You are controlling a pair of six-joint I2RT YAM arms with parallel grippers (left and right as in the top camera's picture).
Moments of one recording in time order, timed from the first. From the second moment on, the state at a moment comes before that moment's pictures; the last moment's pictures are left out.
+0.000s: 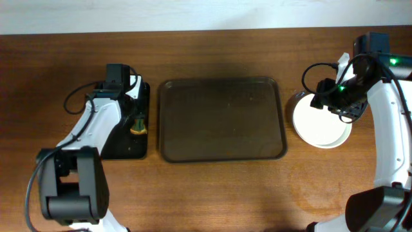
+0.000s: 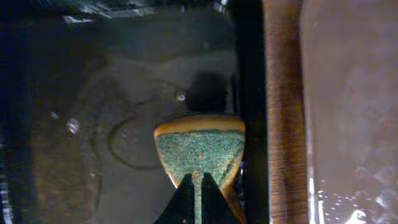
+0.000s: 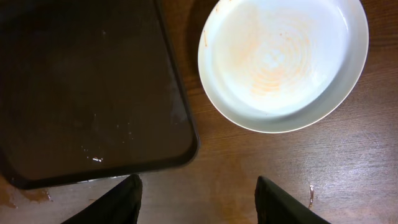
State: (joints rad) left arm -0.02 1.85 1.25 -0.58 -0.01 0.05; right arm -0.17 1.69 1.71 -1.40 -0.16 0.12
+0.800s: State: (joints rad) left arm -0.02 1.90 1.29 -0.77 0.14 0.00; right arm -0.17 1.69 1.71 -1.41 -0.16 0.12
